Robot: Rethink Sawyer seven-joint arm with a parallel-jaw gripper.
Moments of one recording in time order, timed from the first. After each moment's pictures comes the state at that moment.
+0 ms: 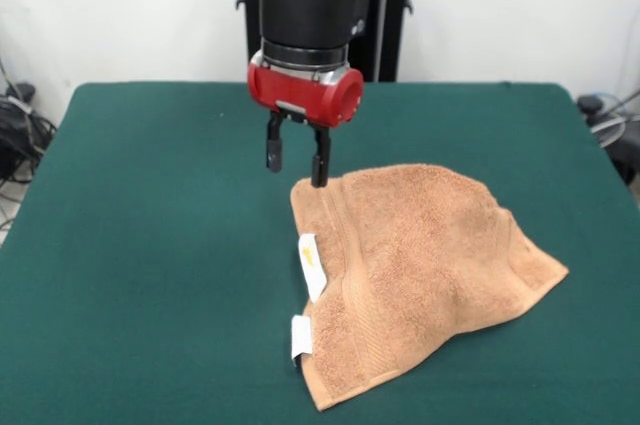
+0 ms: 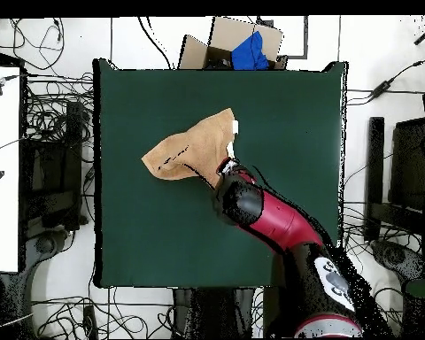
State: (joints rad) arm -0.36 -0.65 0.03 1.90 0.22 0.08 1.78
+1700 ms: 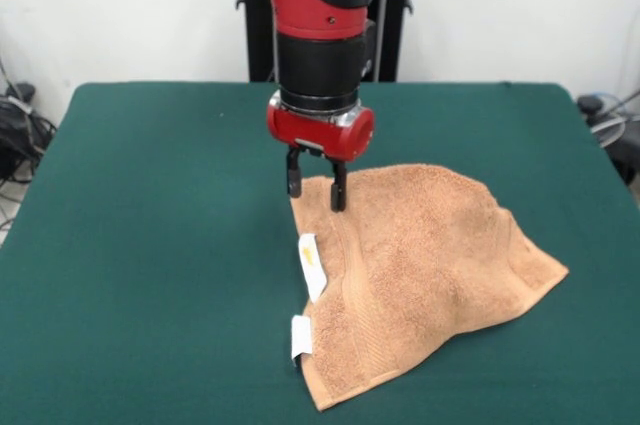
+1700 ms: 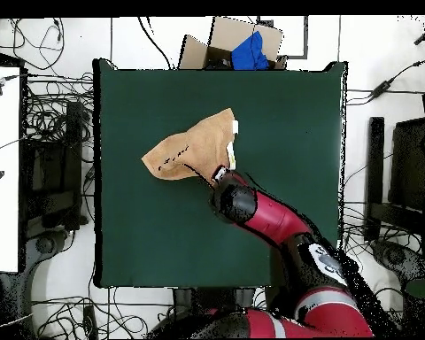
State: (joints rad) arm -0.39 -0.55 0.07 1.87 0.16 0.08 1.78
